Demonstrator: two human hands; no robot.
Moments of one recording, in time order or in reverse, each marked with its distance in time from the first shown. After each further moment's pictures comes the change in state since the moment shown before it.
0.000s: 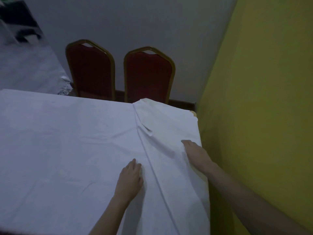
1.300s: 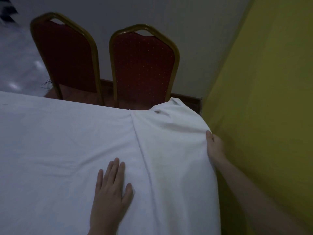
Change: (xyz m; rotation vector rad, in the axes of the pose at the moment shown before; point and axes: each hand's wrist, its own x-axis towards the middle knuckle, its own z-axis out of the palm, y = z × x) left_hand 0.124 -0.016 0.037 -0.018 0.258 -0.068; right_hand 0.178 0.135 0.053 0.857 0.331 0.655
